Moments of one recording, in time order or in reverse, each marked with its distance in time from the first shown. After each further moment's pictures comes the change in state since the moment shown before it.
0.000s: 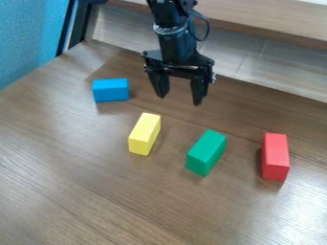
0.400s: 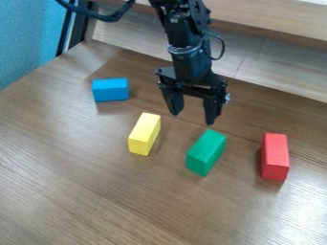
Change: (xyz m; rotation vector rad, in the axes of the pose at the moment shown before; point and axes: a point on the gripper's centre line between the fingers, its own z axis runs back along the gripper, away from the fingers) arm -0.017 -0.028 -0.014 -0.050 0.030 -0.100
